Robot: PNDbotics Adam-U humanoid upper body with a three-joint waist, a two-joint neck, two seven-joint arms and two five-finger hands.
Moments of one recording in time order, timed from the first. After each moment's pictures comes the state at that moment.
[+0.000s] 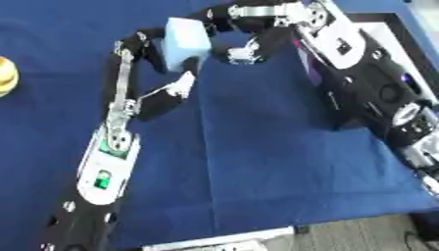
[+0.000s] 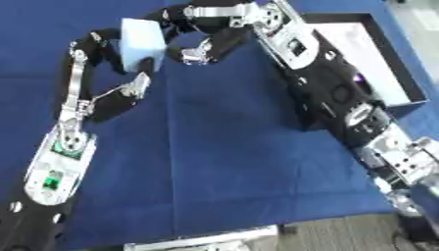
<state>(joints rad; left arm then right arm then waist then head) -0.81 -0.23 -0.30 -1.18 -0.49 -0.25 0.20 -0.72 -0.66 0.20 -1.52 -0.12 -0.33 0.85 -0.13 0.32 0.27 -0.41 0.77</state>
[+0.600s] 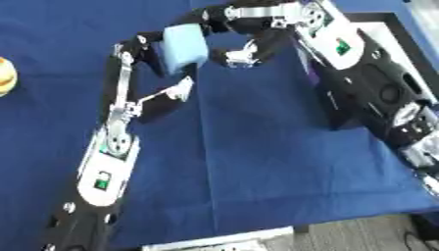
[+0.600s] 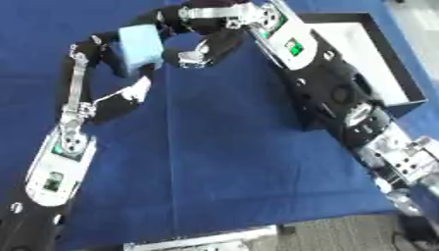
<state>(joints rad) -0.81 -0.22 -0.30 -1.17 -0.54 -0.25 0.22 -0.72 -0.66 0.22 -1.55 -0.13 -0.31 0.87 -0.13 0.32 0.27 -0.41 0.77</state>
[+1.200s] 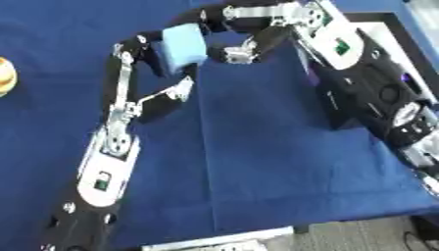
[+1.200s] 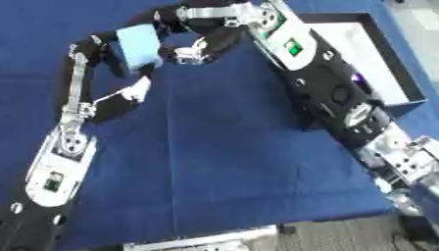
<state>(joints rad) -0.81 -0.22 -0.31 -1.18 -0.53 -0.26 0.22 -0.72 -0.66 0.22 -1.56 -0.13 -0.33 0.85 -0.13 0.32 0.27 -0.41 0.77</state>
